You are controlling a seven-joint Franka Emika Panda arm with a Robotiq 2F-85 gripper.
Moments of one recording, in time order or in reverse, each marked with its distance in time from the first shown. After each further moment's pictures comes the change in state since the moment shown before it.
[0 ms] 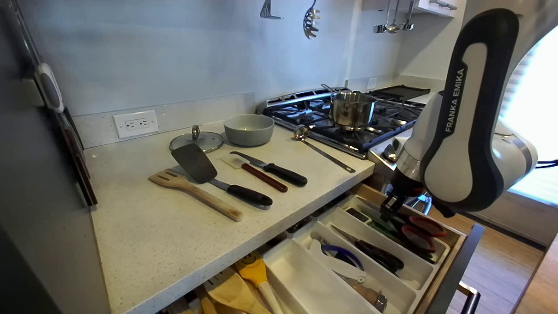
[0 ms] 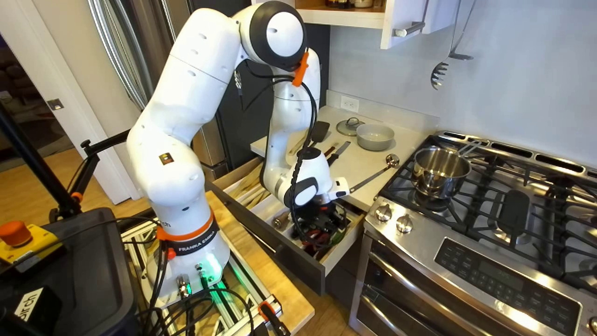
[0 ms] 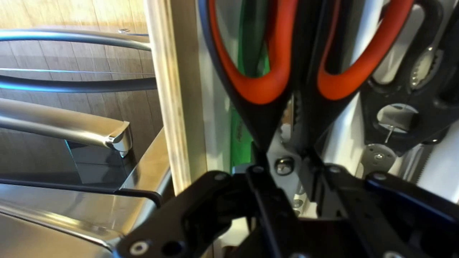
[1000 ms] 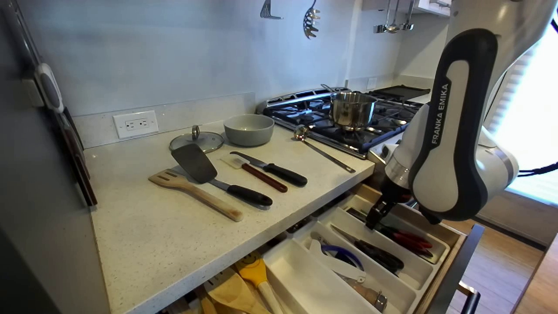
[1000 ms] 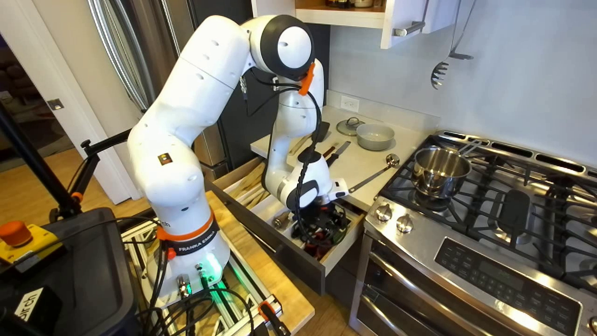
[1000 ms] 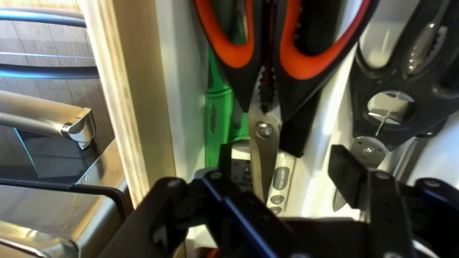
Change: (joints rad) arm -0.022 0.077 0.054 0.063 -0.004 0.033 0.000
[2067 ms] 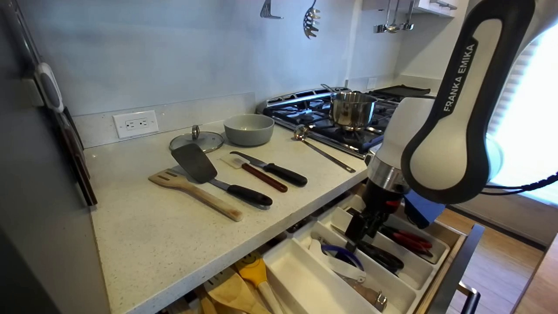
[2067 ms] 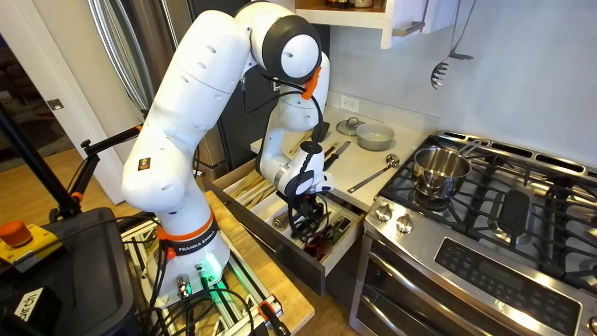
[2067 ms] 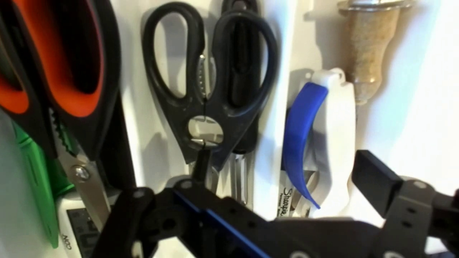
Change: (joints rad) arm -0.327 -0.069 0.378 -0.022 -0.147 -0.293 0.151
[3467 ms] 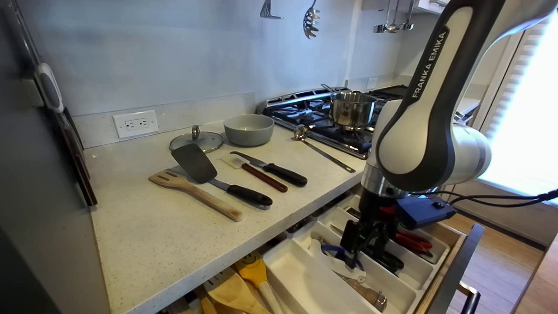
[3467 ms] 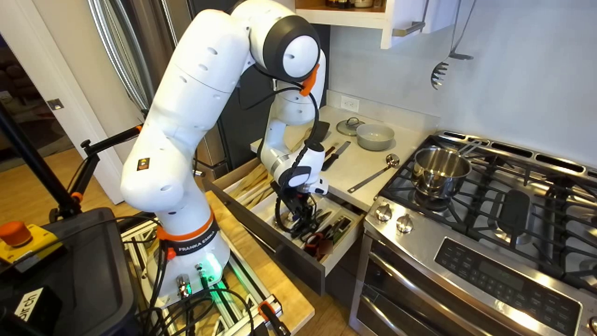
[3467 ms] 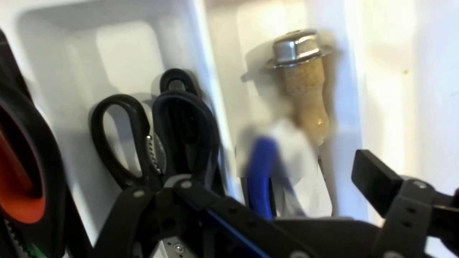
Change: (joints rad) arm -0.013 -0.006 0.103 0.015 0.258 -0.203 0.011
